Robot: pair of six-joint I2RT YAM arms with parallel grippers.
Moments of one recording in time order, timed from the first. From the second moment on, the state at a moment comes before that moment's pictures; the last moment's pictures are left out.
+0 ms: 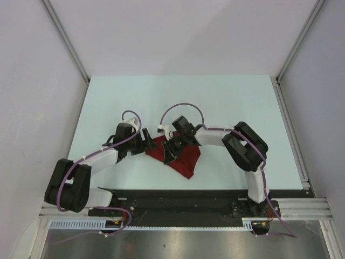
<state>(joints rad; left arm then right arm) -0.28 1.31 0.52 0.01 0.27 -0.57 0.80 2.02 1.23 -0.18 -0.70 0.09</state>
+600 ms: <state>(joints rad) -0.27 1.40 0.49 0.11 0.32 -0.61 0.75 2.07 1.28 -0.27 -0.88 0.07</state>
